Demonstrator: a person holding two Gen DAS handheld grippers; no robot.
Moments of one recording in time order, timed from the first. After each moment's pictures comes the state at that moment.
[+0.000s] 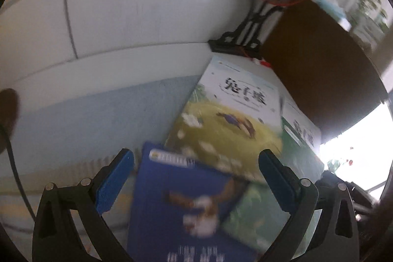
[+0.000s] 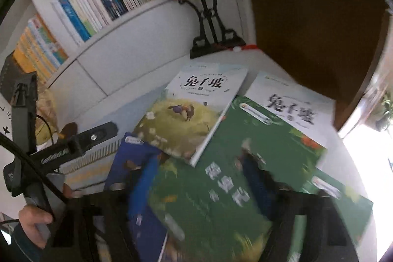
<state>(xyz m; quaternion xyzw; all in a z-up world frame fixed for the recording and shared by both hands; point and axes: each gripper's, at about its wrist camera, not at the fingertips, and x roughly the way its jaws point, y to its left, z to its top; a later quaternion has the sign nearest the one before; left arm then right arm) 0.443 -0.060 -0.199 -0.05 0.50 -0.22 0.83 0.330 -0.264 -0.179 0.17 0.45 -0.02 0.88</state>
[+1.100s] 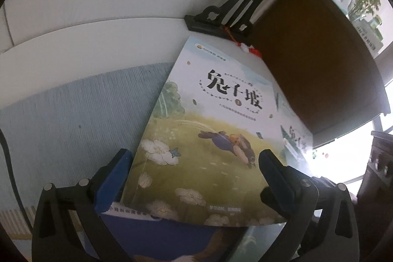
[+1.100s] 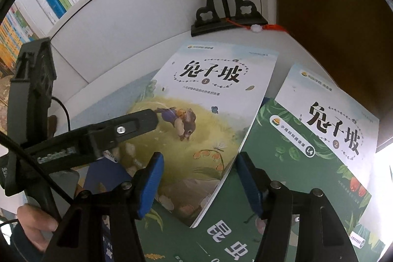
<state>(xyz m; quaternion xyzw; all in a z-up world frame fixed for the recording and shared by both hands) 0.490 -0.100 -0.250 -0.09 0.54 -0.30 0.78 0.414 -0.262 -0.232 0.15 0.50 -0.01 0.85</state>
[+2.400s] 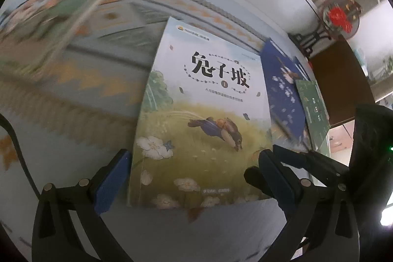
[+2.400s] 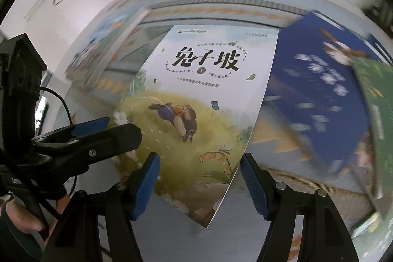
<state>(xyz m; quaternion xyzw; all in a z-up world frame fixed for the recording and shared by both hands) 0.170 0.173 -0.245 -0.25 0.54 -0.05 0.81 0.206 -0.023 -0.254 -0.04 0.58 0.30 0.76</state>
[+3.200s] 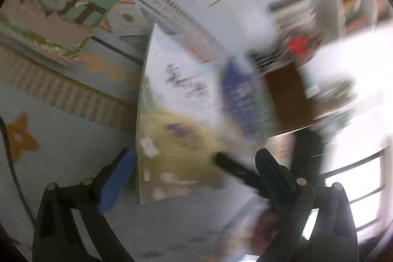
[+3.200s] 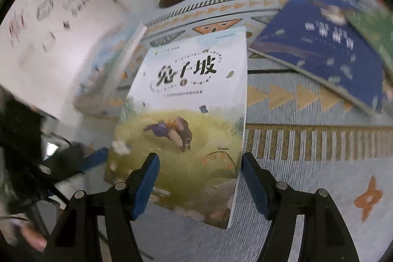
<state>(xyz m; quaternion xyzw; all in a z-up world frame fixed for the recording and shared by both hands) 0.136 0.252 -0.234 -0.42 0.46 -0.20 0.75 0.181 -0.022 -0.265 0.14 0.56 0.25 0.77</state>
